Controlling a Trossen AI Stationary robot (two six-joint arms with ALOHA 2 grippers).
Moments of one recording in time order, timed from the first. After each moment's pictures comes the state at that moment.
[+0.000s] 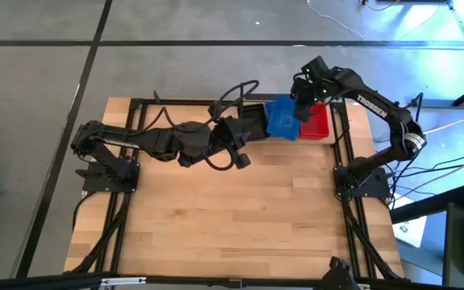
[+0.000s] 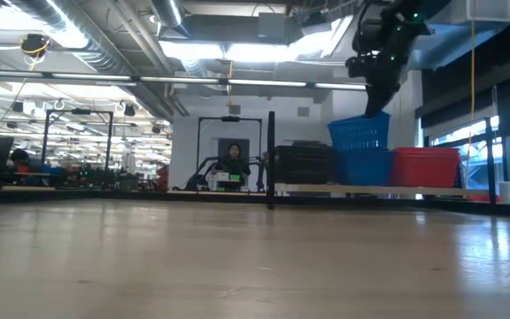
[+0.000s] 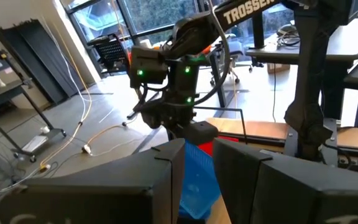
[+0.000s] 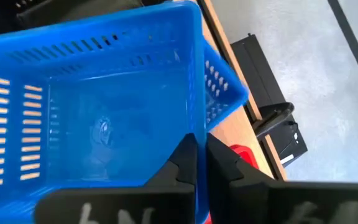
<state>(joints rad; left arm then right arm) -0.15 1.60 1.67 -0.12 -0.77 0.22 -0.86 1.45 1.33 -0.98 -0.10 -0.45</state>
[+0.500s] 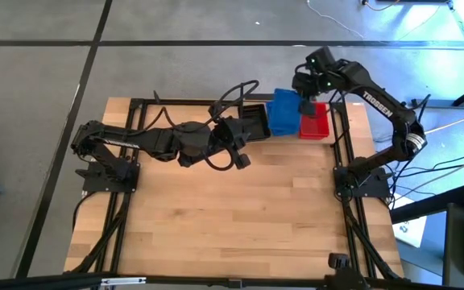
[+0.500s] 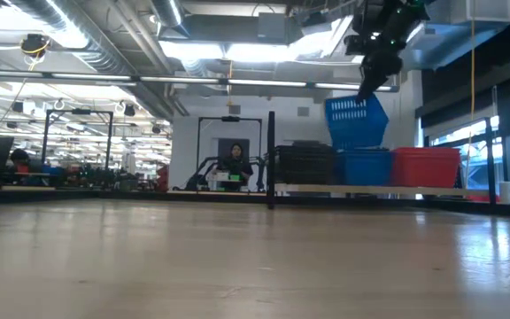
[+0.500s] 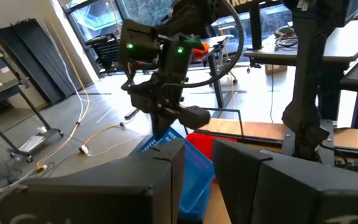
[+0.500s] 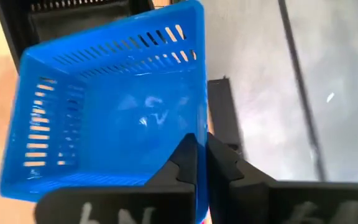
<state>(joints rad) -0.15 1.60 1.67 -0.12 -0.77 0.21 -0.86 1.44 1.46 -1.00 -0.10 -0.72</state>
